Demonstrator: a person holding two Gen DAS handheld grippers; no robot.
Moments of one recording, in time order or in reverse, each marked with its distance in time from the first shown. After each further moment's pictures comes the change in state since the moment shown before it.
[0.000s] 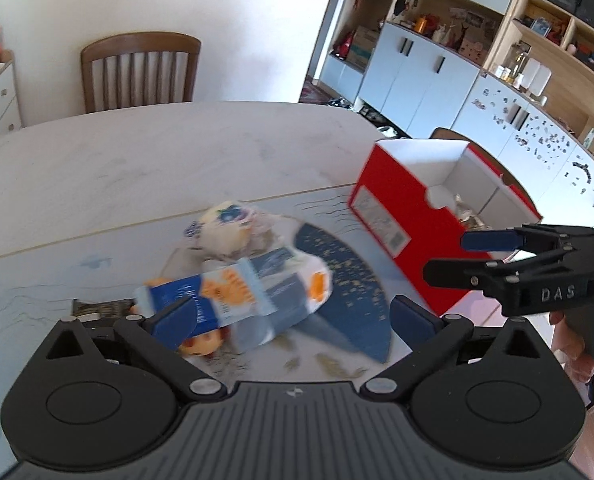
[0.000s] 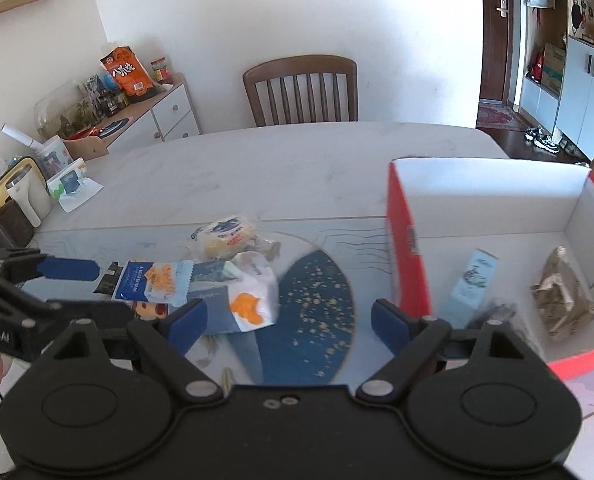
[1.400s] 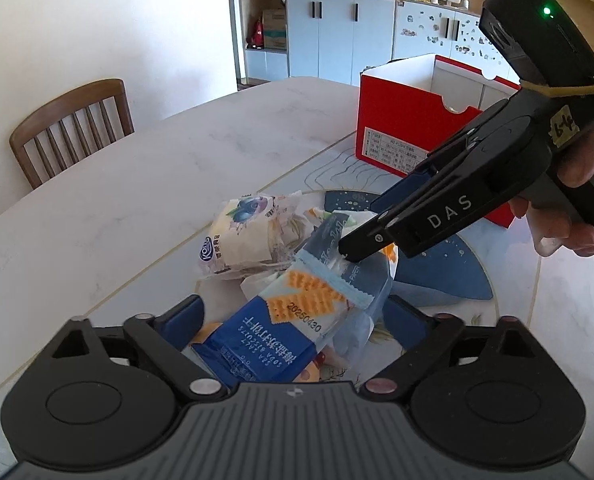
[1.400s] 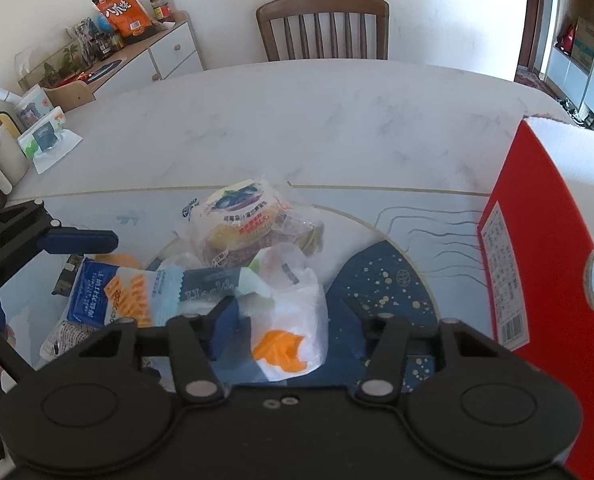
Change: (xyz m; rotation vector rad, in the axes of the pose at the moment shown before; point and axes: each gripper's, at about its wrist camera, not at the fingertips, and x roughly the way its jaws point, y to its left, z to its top) left arm 0.064 0.041 -0.011 0.425 0.006 -0.045; right arm 0.115 0.031 0.018 -0.032 0.174 0.017
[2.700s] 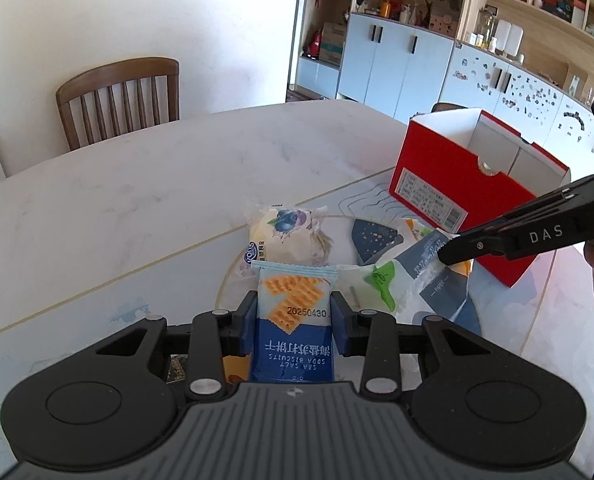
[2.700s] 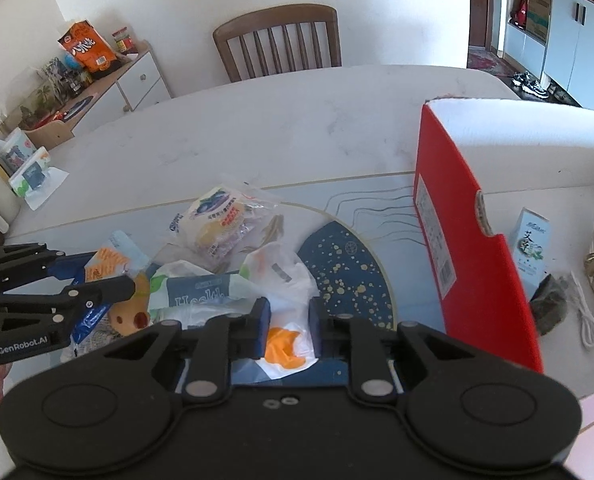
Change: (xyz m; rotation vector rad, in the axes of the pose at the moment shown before) left arm -0.028 0.013 0.004 -0.231 -0.036 0.048; right arm -0.052 -0.019 -0.017 0.137 -0.037 -0.042
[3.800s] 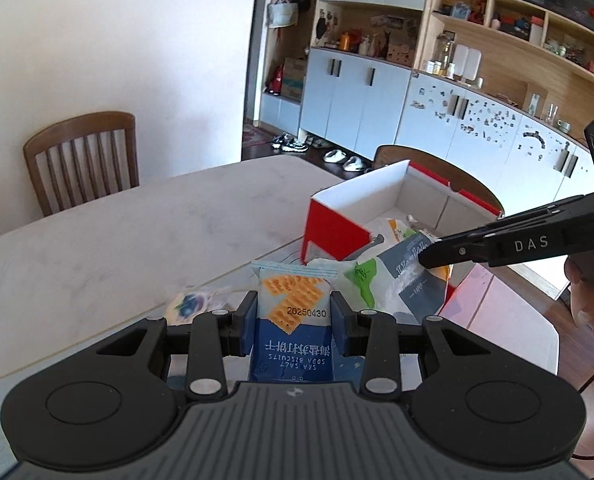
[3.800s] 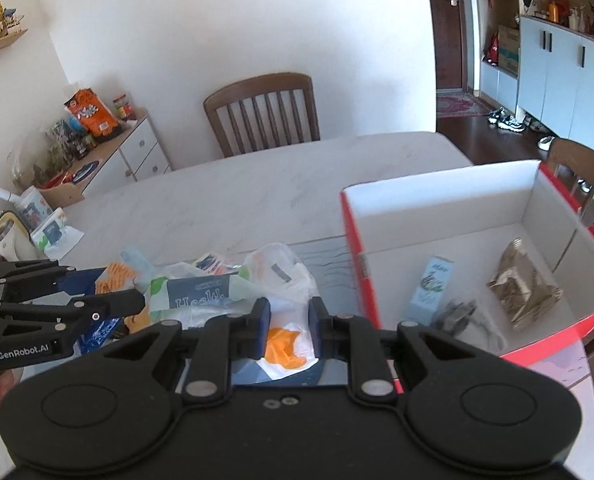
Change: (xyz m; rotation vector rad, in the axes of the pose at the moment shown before) left arm -0.052 -0.086 0.056 0.058 -0.097 -0.080; right arm -0.103 -0.041 0.000 0.037 -0.179 -0.014
